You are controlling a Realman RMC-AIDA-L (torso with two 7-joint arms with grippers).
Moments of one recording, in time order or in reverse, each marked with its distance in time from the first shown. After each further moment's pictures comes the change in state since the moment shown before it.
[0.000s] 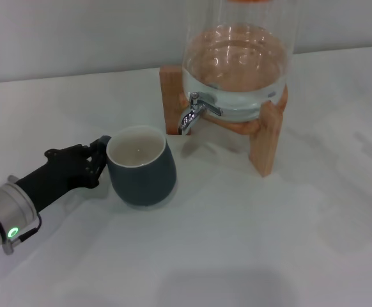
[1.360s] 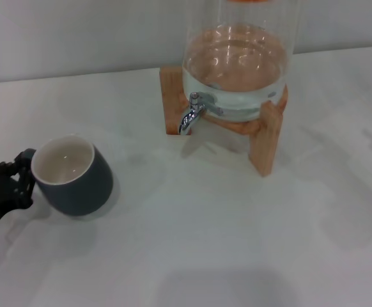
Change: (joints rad) left arm 0.229 -0.001 -0.199 0.081 -0.011 -0.138 0.172; right arm -0.009 -0.002 0.004 -0.011 0.000 -0.050 0.006
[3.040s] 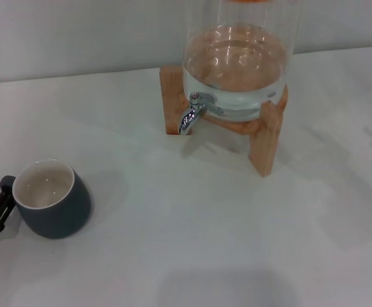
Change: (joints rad) left arm 0.089 0.005 0.000 0.044 -0.021 0.070 0.026; right arm 0.003 0.000 0.000 -0.014 0.000 -0.016 -0.001
